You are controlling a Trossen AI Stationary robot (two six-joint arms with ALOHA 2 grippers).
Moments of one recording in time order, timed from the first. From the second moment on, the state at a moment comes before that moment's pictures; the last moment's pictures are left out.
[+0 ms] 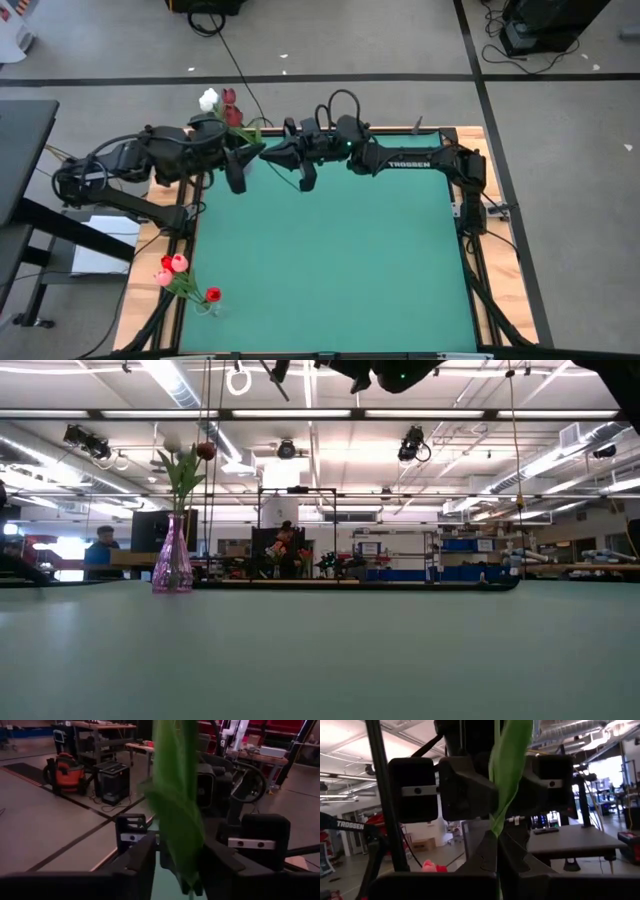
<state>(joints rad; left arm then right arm) -0.05 1.02 1.41 -0.55 -0.53 -0.23 -0.21 1.95 1.64 0.70 -0.47 0.37</state>
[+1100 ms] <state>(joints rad) 0.30 1.03 1.41 -0.99 -0.79 -0.32 -0.30 1.95 1.64 0.23 -0.60 0.45</state>
